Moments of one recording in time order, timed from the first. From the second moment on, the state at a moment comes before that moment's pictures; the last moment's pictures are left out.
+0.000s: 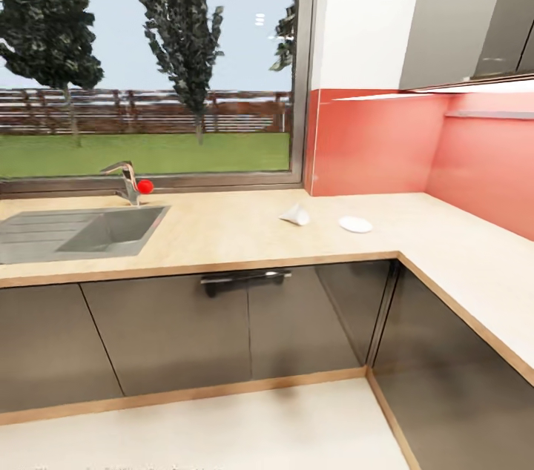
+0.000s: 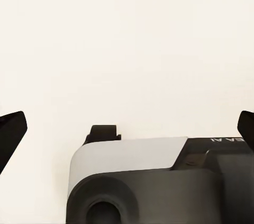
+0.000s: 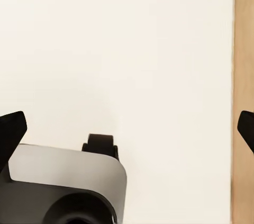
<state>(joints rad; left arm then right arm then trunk) 0.03 -0.03 0.01 -0.42 -0.01 -0.04 0.00 -0.08 -0.06 0.00 -0.26 0.11 -0.10 -0.01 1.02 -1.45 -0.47</state>
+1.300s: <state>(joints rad) 0.03 -0.03 0.01 -0.42 0.00 -0.08 0.00 -0.05 -0.06 -0.01 -1.43 0.08 0.10 0.53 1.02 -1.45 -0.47</state>
